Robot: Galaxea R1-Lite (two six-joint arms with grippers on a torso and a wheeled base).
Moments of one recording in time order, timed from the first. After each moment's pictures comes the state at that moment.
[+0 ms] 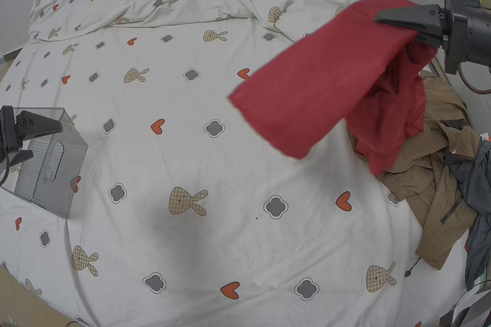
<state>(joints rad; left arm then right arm) -0.04 1.15 -1.17 0.54 -0.16 -0.41 0.55 1.43 -1.61 0.37 0.34 0.56</state>
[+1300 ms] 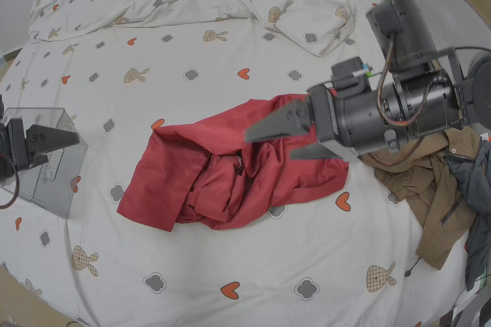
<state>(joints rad) -0.17 1.12 -1.08 0.44 -0.15 -0.39 0.72 1.73 -1.53 0.38 0.37 0.57</state>
